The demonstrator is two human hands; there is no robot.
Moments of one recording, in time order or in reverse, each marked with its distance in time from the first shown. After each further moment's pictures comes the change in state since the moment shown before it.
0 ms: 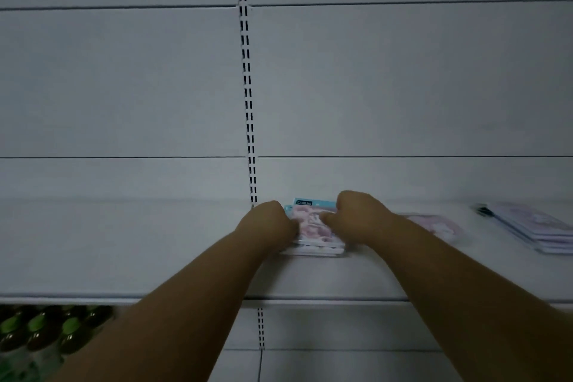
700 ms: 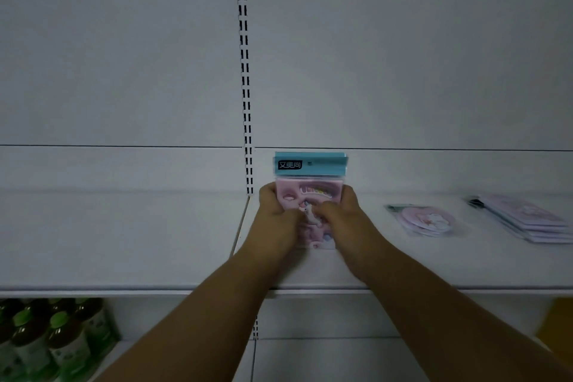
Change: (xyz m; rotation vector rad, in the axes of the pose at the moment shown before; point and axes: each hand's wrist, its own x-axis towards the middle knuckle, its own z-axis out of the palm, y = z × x) left_hand -0.036 -0.009 0.019 -1.155 -0.013 0.154; right_hand -0.033 -0.015 0.032 1.189 0.028 0.085
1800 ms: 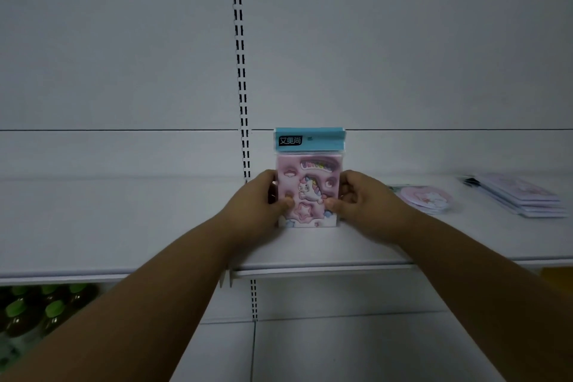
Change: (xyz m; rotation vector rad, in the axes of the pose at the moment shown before) left_hand 0.012 0.001 -0.041 0.551 -0.173 0.087; right_hand 0.008 0.007 -0.044 -0.613 -0.136 -0.161
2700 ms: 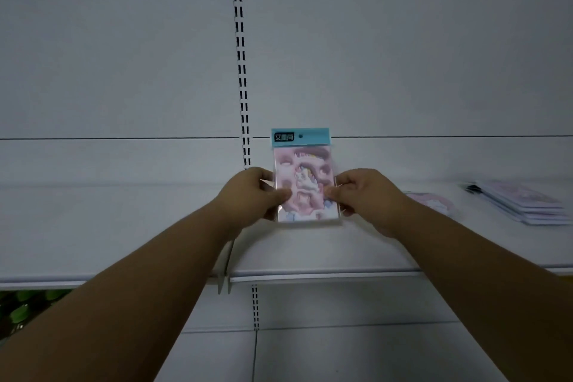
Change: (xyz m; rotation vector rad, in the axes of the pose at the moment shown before) left_hand 0.023 0.007 -0.015 -0.092 0.054 -0.147; right_hand 0.017 -0.013 -0.011 0.145 0.032 0.073
